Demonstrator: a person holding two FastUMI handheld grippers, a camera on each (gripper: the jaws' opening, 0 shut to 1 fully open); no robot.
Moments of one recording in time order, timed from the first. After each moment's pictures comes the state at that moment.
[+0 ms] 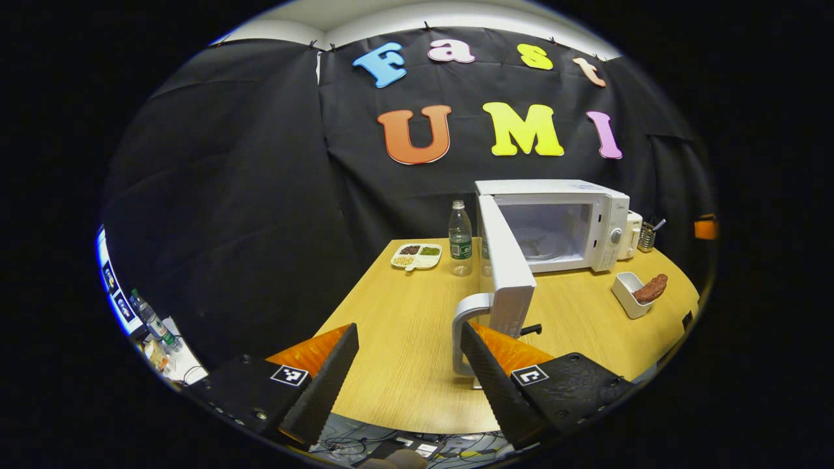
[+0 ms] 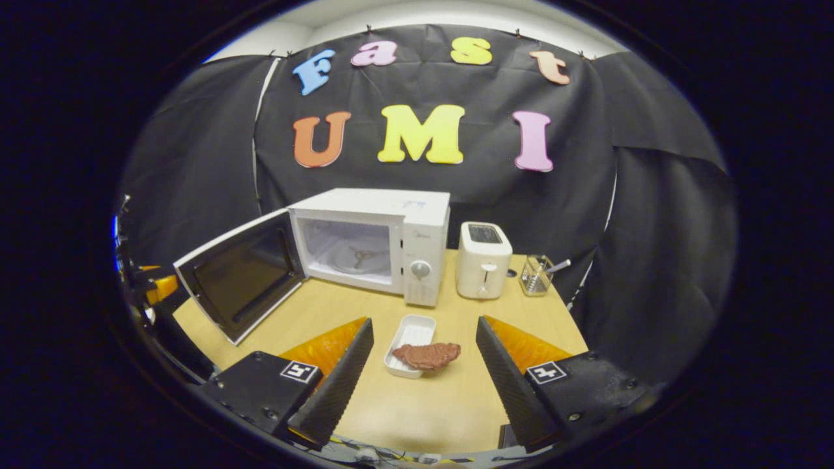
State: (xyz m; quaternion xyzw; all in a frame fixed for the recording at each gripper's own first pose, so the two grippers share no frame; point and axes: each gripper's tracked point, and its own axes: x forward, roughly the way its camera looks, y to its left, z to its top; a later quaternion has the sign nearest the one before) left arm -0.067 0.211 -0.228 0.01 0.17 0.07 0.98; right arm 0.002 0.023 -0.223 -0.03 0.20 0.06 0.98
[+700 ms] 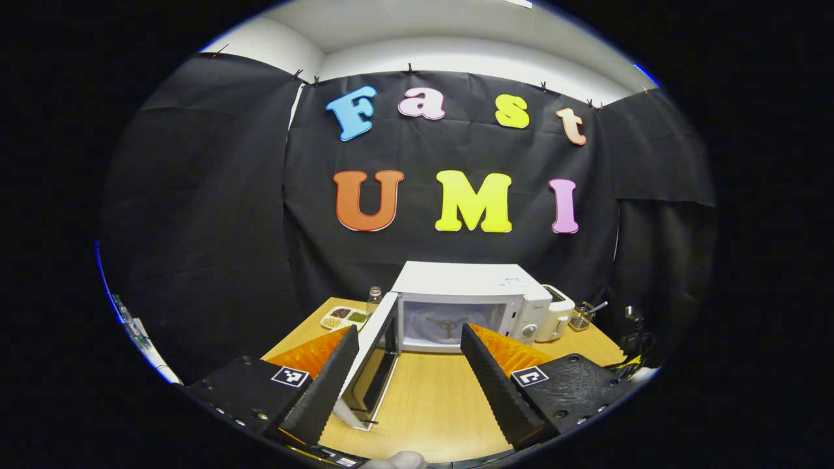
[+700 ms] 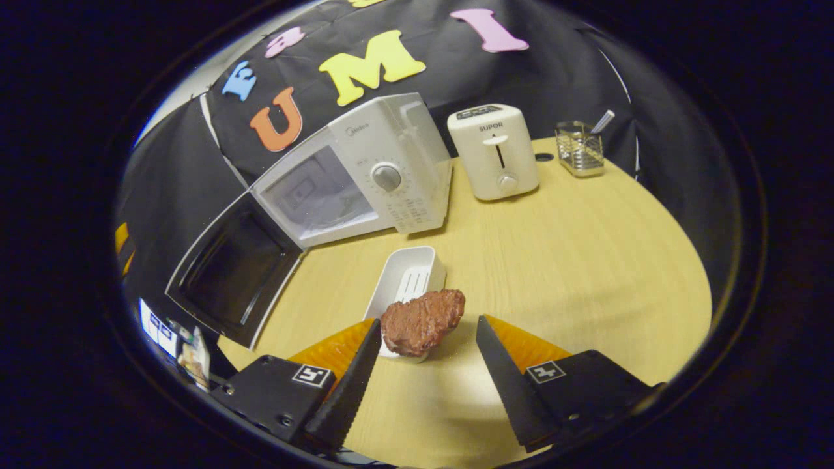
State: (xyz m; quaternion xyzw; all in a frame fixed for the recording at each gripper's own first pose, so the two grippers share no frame) left arm -0.027 0.043 -0.056 -0.04 0.06 0.00 1.00; right arm 0.091 0.013 -0.366 0.19 0.34 0.16 0.91
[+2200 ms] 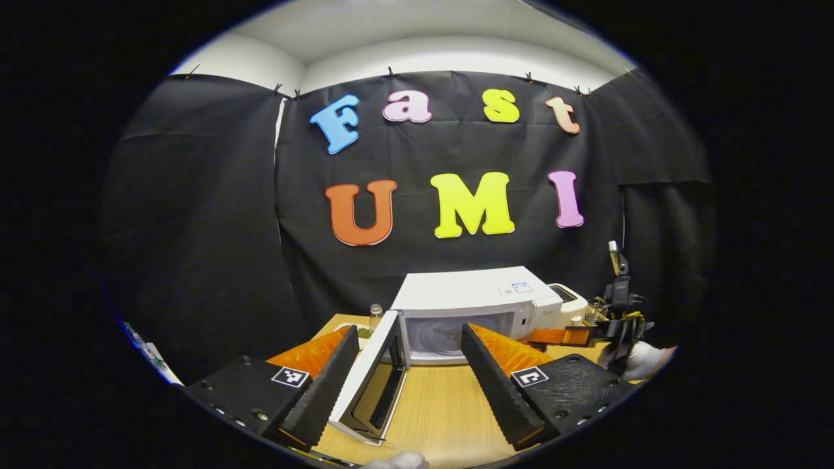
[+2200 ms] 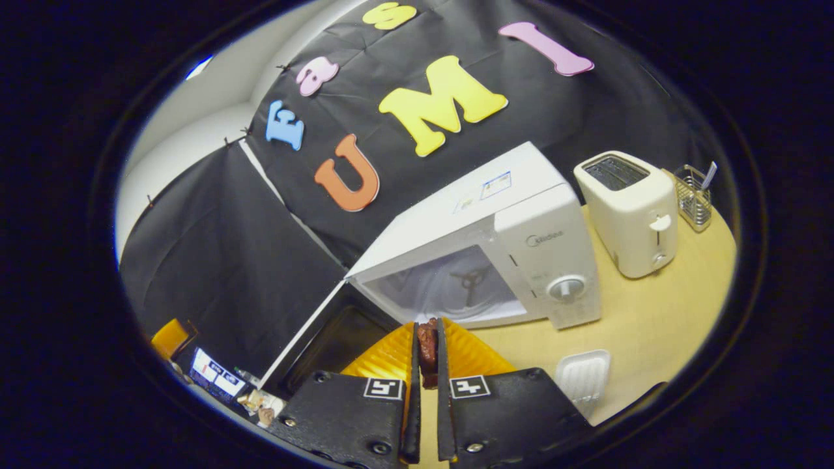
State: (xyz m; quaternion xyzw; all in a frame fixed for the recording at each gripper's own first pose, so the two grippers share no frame) left arm 0.005 0.050 -0.062 0.00 0.07 -0.01 1.00; right arm 0.186 0.194 -0.198 0.29 0.20 0.24 0.91
